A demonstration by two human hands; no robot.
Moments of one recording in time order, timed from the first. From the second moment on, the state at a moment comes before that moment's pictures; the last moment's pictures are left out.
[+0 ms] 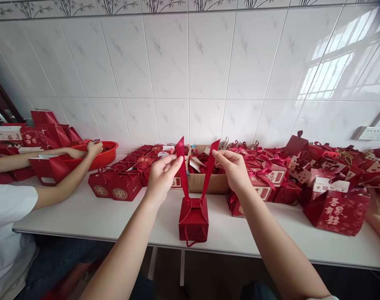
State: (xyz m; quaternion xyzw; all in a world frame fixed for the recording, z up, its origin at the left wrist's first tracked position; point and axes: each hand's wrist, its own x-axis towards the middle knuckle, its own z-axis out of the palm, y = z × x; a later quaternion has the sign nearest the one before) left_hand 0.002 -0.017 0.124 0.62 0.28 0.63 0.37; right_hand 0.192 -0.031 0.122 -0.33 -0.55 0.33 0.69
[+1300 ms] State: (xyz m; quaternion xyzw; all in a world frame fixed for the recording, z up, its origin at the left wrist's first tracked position) left_hand 0.020 -0.007 0.127 0.69 0.28 0.57 0.35; right_hand 0.179 -0.023 0.135 -0.32 -0.59 0.41 0.62
